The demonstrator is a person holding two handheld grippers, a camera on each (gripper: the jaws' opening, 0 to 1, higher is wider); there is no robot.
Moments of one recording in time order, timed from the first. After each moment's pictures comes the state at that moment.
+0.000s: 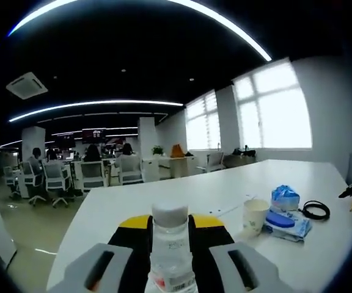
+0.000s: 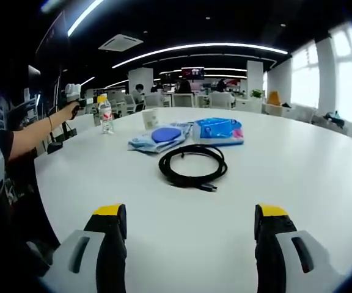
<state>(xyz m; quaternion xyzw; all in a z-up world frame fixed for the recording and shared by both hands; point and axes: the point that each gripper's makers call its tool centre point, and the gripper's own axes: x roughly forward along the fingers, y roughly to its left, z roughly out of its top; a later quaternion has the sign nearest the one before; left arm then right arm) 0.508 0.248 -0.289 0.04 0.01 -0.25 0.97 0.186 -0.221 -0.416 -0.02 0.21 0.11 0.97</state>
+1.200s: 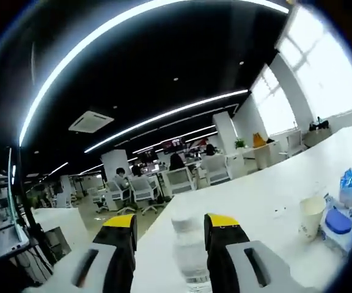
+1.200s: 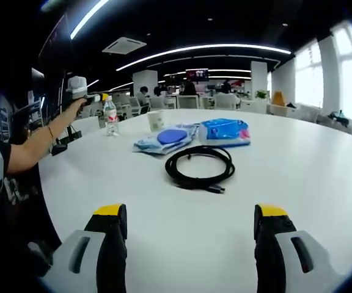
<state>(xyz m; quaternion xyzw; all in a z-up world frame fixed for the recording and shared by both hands) 0.469 0.265 -0.259 0.13 -0.02 0.10 0.99 0.188 -0.212 -0.420 -0.01 0.20 0.13 0.97</state>
